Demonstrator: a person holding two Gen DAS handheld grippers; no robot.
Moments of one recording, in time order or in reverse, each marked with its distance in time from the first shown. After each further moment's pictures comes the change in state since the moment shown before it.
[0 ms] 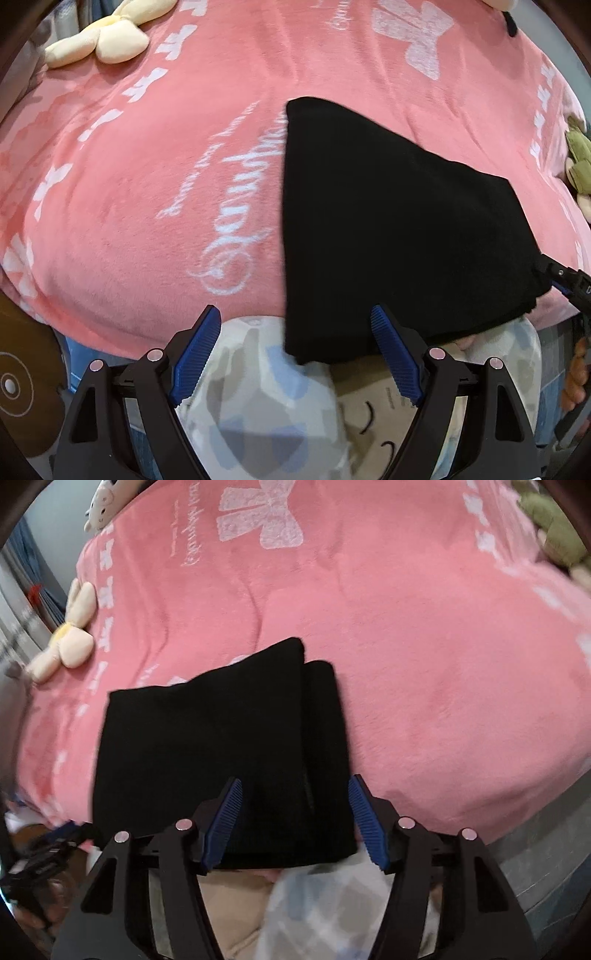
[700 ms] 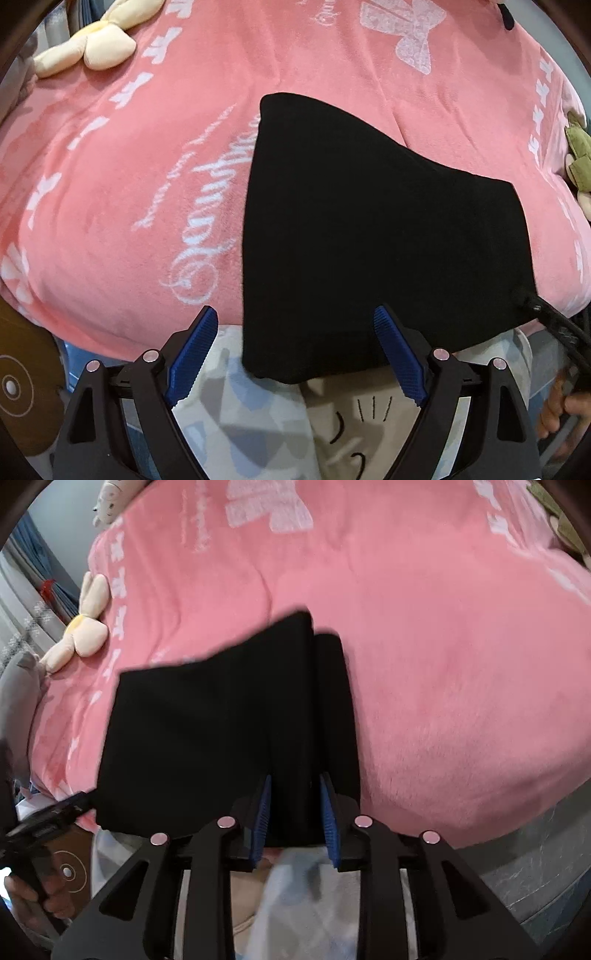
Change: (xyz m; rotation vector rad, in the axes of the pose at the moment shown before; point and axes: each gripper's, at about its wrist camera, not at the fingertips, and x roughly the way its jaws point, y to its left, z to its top) left arm 0.007 -0.026 0.013 -0.013 0.023 0.006; right arm -0.007 -0.015 -0.009 0.007 0.032 0.097
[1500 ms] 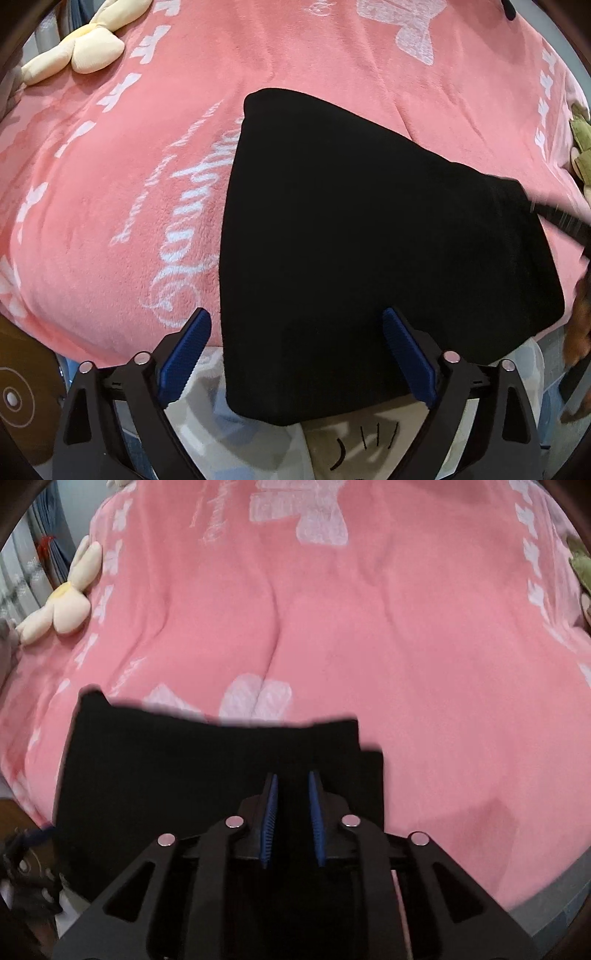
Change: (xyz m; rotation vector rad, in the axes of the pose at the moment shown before) left arm 0.027 -0.007 0.012 0.018 0.011 0.015; right arm 0.064 0.026 0.069 -0.158 -0.008 -0.101
